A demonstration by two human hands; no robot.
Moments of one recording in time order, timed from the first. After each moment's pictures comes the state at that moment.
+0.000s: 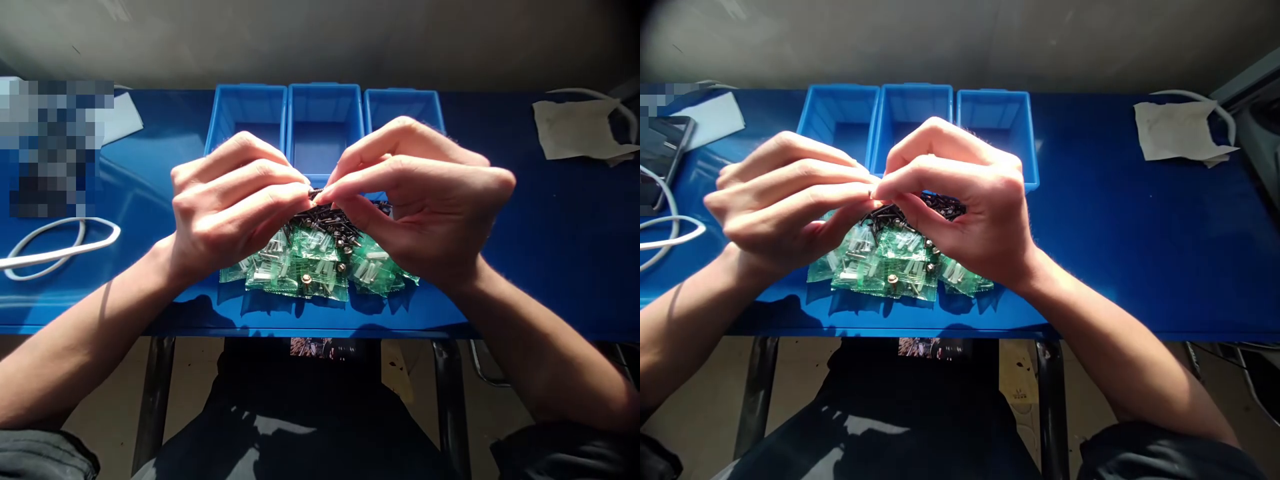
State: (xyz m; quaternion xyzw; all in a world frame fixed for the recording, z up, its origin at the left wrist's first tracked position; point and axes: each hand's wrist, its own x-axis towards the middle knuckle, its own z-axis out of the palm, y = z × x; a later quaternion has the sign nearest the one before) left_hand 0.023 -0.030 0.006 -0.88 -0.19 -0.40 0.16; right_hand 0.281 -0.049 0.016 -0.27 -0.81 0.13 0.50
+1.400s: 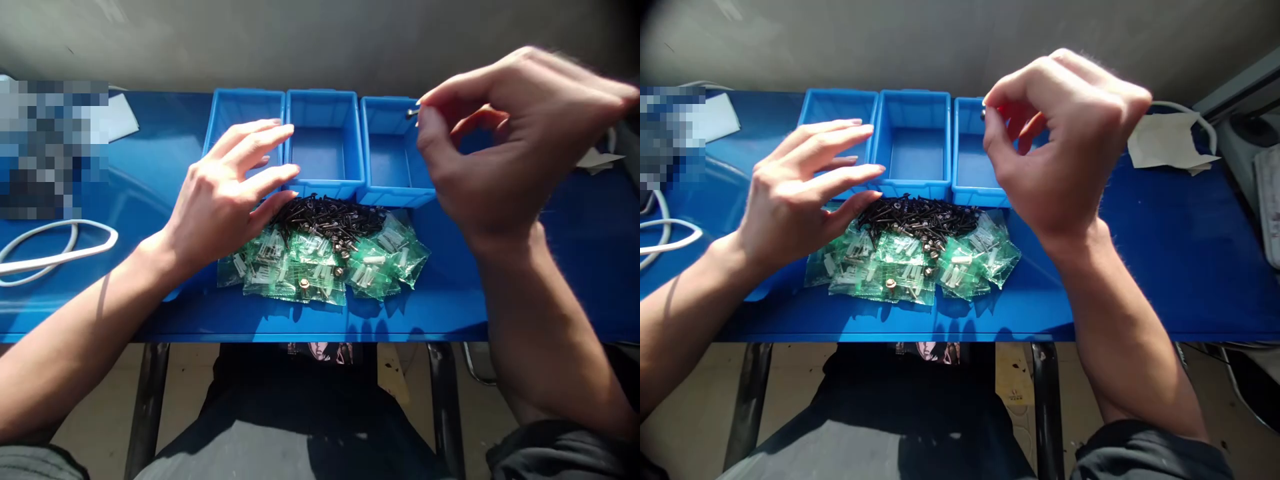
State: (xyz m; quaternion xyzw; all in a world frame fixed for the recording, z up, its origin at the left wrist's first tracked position) left_hand 0.010 -0.015 -0.004 -0.90 -0.30 -0.30 0.10; right_hand 0.329 -0.009 0.027 -0.41 -0.77 -0.16 0.46
